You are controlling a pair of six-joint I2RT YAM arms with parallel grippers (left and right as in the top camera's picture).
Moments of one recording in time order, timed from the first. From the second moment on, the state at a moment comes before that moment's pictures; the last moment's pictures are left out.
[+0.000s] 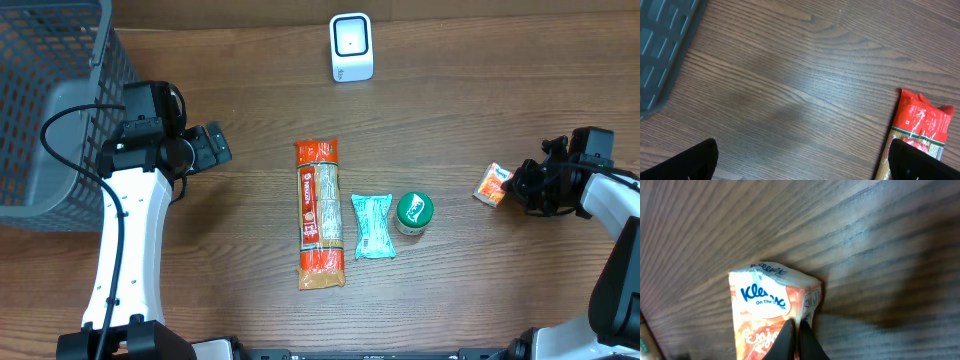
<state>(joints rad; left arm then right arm) 0.15 1.49 1.29 -0.90 -0.03 -0.26 -0.29 1.73 0.91 -0.49 -0.44 0.28</state>
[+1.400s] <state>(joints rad) 0.15 1.49 1.29 -0.90 -0.03 -0.26 0.26 1.99 1.34 -1.03 0.72 0.27</state>
